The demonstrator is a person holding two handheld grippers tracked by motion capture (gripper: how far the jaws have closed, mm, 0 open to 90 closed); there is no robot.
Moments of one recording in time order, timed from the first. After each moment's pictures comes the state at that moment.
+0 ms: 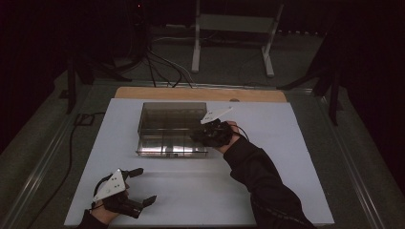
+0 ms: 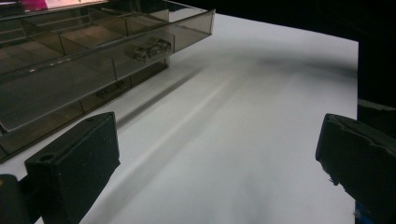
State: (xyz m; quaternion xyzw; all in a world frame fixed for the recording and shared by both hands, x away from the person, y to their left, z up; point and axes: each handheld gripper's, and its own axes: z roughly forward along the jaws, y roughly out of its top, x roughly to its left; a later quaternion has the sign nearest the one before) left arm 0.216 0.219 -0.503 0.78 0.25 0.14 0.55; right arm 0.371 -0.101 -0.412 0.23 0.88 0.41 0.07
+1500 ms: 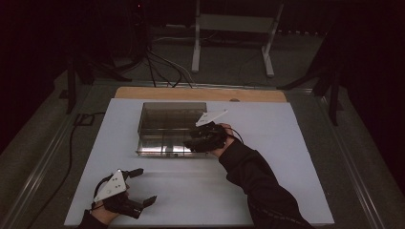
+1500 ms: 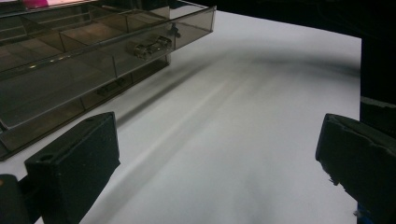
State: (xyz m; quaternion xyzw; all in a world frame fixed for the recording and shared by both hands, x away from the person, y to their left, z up) left arm 0.215 0.218 -0.503 0.79 0.24 0.14 0.55; right arm 0.367 -0.087 -0.421 0.23 0.88 0.42 0.05
